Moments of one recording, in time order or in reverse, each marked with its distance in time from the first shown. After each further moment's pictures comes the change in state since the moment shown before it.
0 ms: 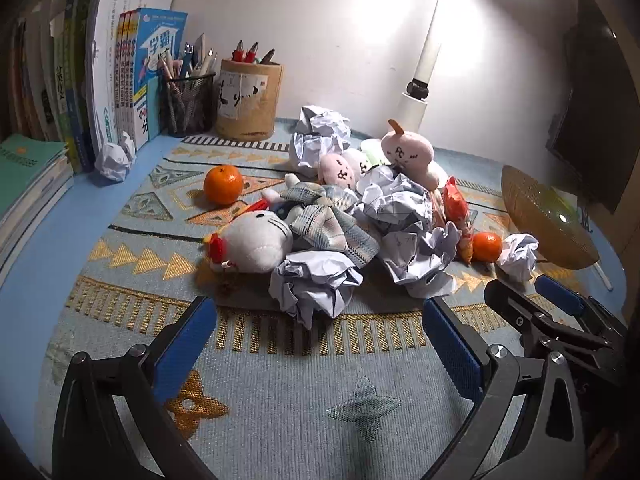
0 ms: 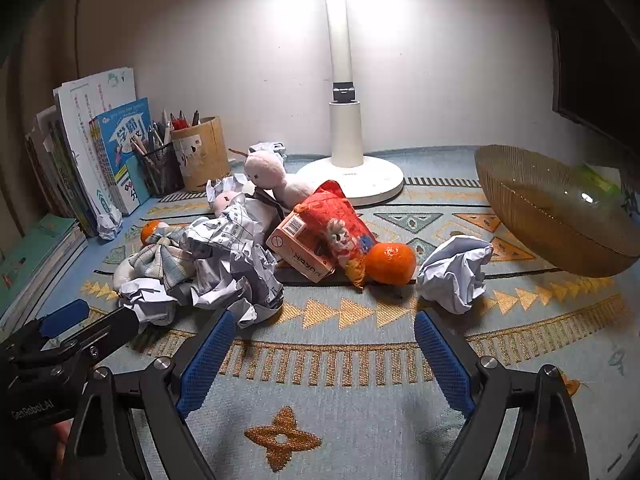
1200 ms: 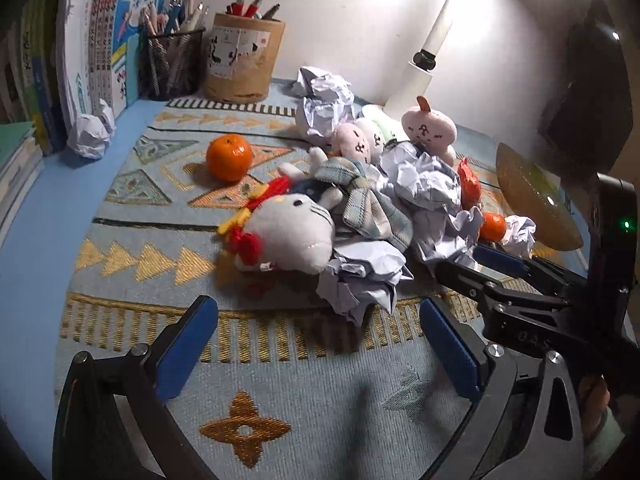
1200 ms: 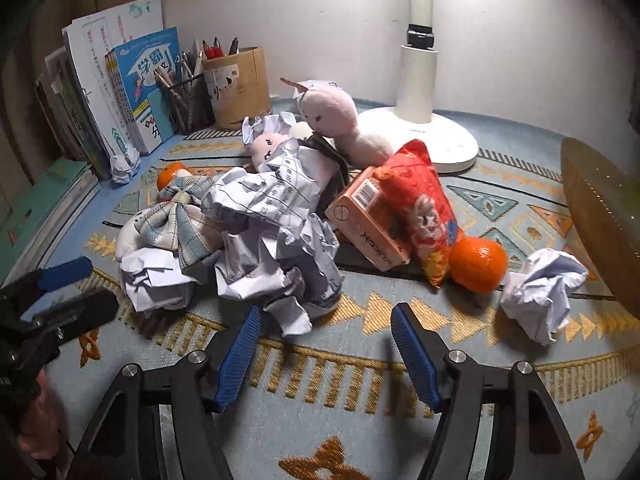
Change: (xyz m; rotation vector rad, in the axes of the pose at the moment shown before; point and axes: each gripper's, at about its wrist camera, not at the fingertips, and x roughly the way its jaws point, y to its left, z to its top) left arm 0.025 0.036 0.015 0.018 0.166 -0.139; right arm 0.055 0.035 0.021 -0.111 0.228 0.119
